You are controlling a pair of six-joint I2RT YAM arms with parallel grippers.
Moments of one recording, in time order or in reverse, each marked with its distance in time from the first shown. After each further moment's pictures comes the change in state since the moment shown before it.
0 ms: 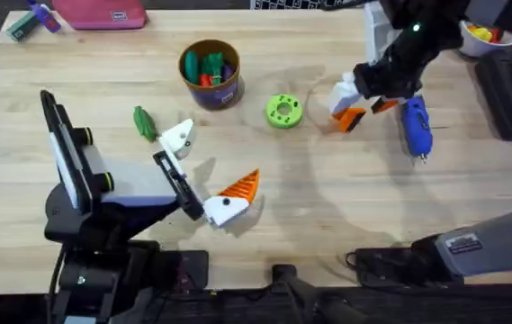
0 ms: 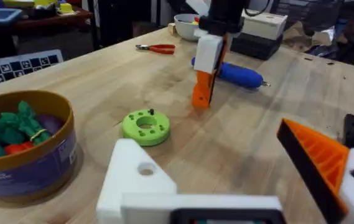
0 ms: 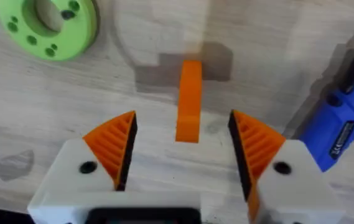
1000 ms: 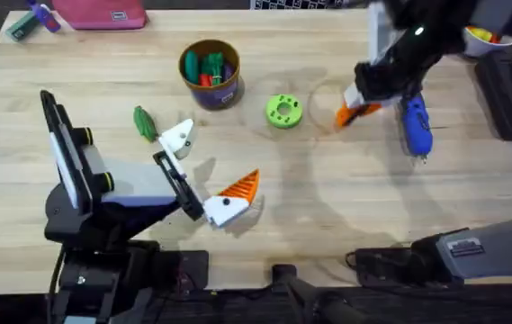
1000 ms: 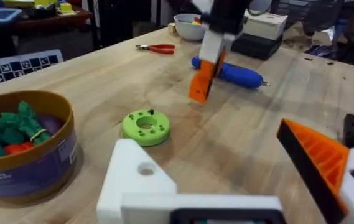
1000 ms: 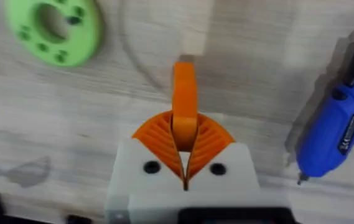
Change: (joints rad) left arm 0.000 0.000 0.000 0.000 0.000 0.000; right arm 0.010 -0.049 -0.031 0.038 -0.013 0.044
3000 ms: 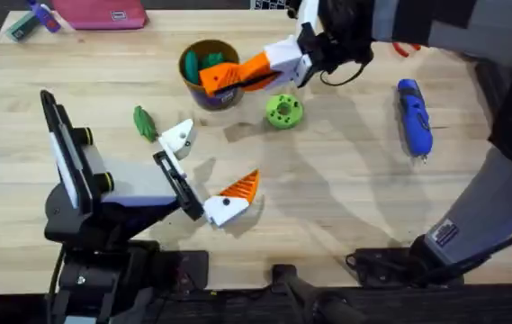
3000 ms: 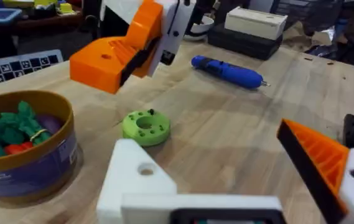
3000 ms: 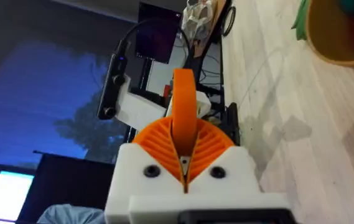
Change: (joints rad) left arm 0.000 0.000 0.000 0.000 0.000 0.000; right arm 0.132 0.345 0.119 0.387 -1.484 -0.121
